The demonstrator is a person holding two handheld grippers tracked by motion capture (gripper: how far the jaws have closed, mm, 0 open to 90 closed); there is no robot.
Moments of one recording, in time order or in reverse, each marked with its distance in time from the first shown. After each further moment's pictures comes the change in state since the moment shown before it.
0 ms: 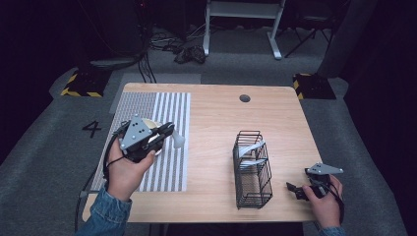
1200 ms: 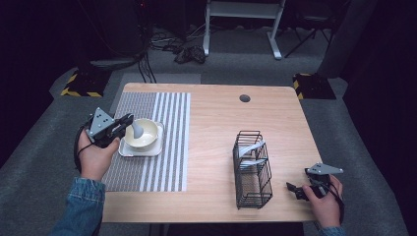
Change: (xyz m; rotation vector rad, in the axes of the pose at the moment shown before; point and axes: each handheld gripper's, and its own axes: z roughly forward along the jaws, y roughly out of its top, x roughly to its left) left arm 0.107 -0.069 -0.007 0.069 0.219 -0.006; right arm 0.000 0.000 0.000 0.000 0.000 0.000
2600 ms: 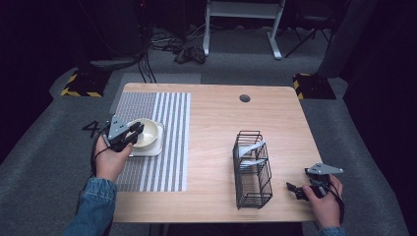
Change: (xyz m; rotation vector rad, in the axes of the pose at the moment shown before) left arm -0.019 -0.033 0.036 0.093 -0.014 -0.025; right arm 0.000 0.000 0.000 0.000 0.000 0.000
